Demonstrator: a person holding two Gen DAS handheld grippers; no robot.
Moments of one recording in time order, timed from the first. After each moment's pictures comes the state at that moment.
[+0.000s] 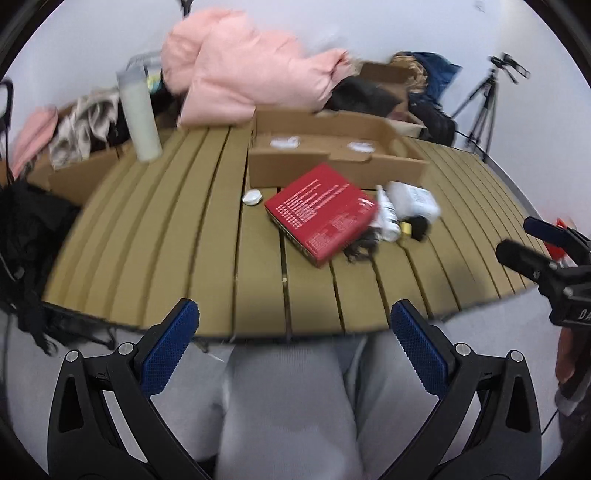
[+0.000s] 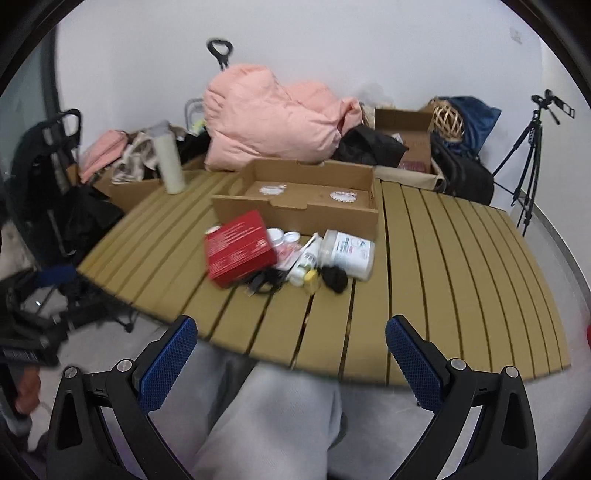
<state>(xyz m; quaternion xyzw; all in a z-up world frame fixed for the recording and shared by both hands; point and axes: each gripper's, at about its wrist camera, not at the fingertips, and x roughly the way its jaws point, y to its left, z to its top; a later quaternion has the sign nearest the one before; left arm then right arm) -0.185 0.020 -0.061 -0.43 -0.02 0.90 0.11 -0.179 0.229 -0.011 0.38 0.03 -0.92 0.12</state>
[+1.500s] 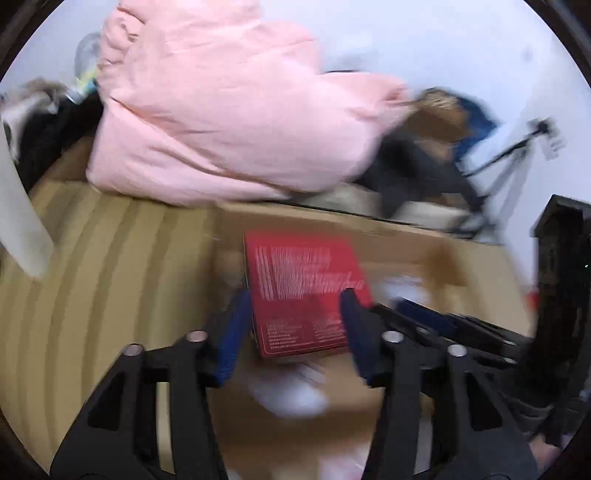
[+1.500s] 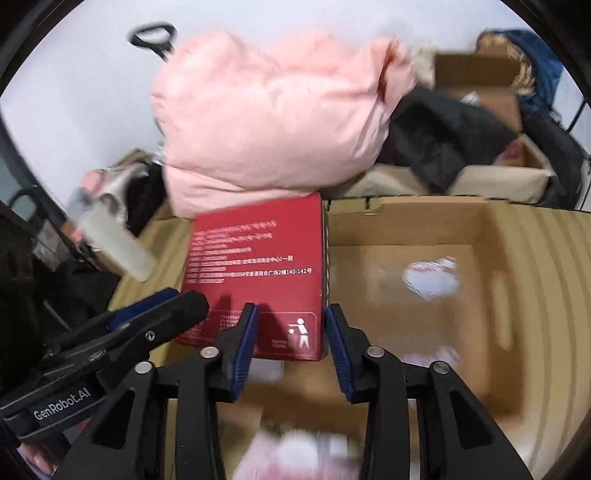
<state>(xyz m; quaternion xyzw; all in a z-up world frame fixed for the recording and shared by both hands) -0.526 0.028 -0.079 -0.43 -0.06 0.90 0.10 -0.531 0.161 -0.074 0.47 -0.09 -0.87 0.15</state>
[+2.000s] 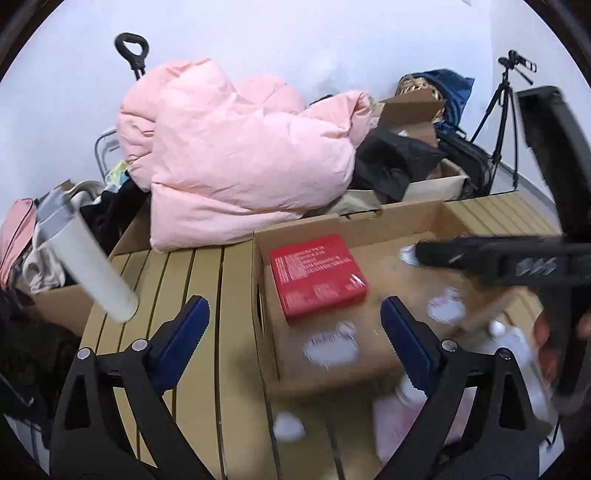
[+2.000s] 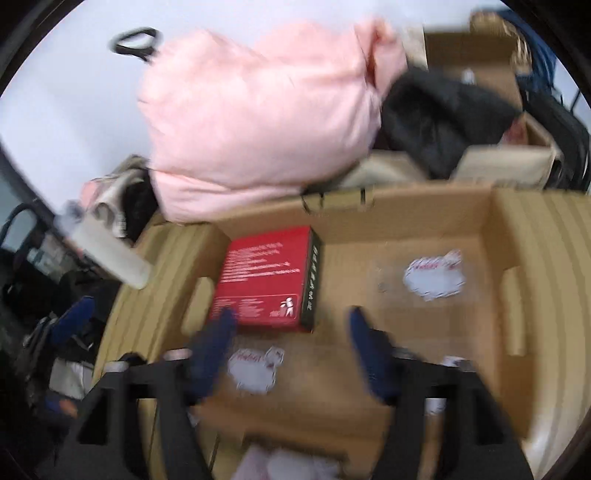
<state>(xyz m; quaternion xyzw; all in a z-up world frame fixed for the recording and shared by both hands) -0.401 0.048 -0.022 -0.34 0.08 0.93 0.09 -0.490 0.202 -0.040 0.43 -0.11 -0.87 0.19</state>
